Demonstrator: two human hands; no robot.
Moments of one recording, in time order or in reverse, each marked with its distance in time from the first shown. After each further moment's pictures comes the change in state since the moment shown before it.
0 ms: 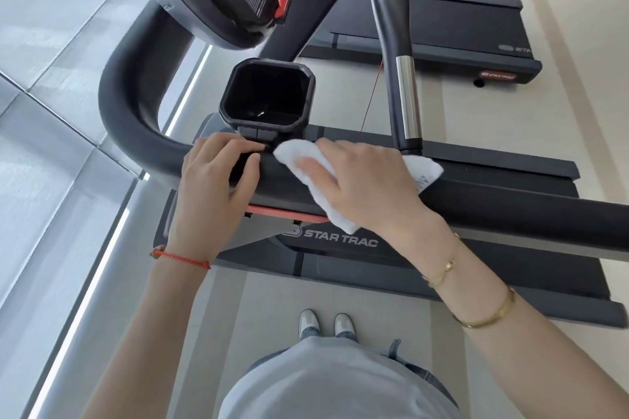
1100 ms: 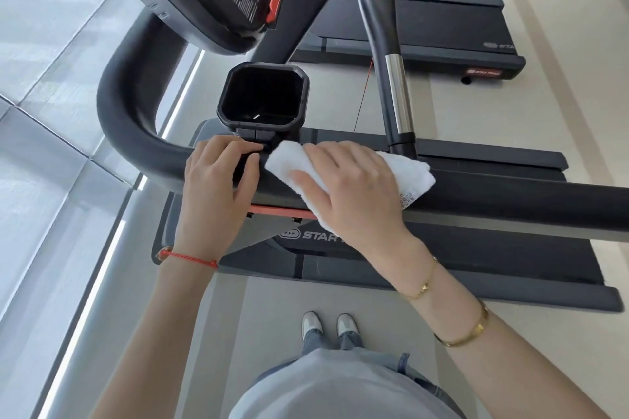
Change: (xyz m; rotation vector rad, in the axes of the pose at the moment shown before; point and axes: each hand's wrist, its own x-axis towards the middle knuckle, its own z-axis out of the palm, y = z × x) left_hand -0.003 -0.001 0.003 0.004 -0.002 0.021; right_hand -0.022 -0.016 0.019 -0.022 0.248 -0.006
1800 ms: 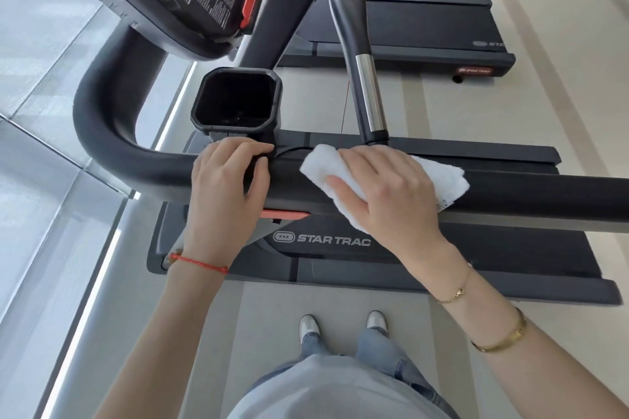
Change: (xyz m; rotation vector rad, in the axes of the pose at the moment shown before) left_hand -0.001 0.041 0.018 0.009 -0.005 0.043; right_hand -0.037 0.060 -0.017 -0.042 0.159 0.014
